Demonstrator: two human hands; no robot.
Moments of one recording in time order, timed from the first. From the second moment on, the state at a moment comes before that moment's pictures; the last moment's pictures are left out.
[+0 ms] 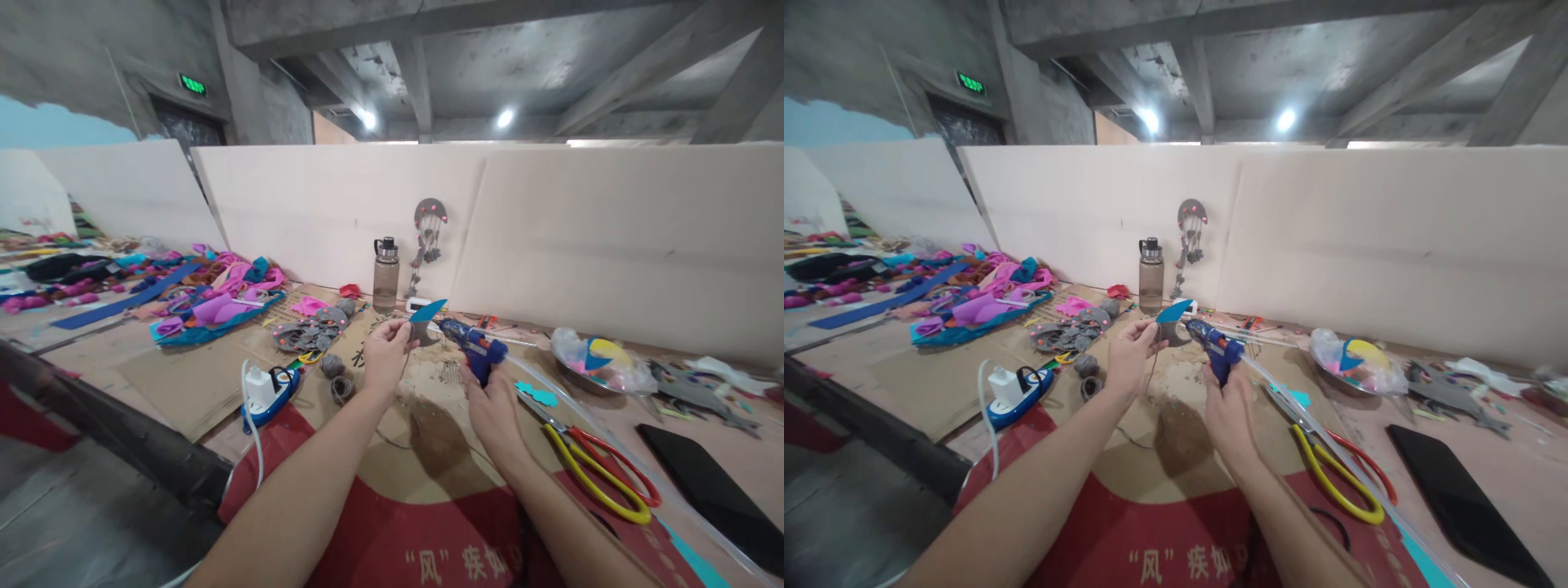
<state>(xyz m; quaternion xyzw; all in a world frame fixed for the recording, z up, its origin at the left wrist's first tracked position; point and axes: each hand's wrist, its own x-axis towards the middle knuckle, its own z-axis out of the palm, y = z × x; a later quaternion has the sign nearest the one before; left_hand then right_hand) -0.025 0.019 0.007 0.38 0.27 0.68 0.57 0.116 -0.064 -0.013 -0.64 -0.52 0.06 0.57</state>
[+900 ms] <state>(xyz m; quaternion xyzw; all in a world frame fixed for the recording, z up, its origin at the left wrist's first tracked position) -0.034 0.007 0.004 0.70 0.31 0.61 0.20 0.070 -0.042 0.018 -0.40 -0.38 0.50 0.66</state>
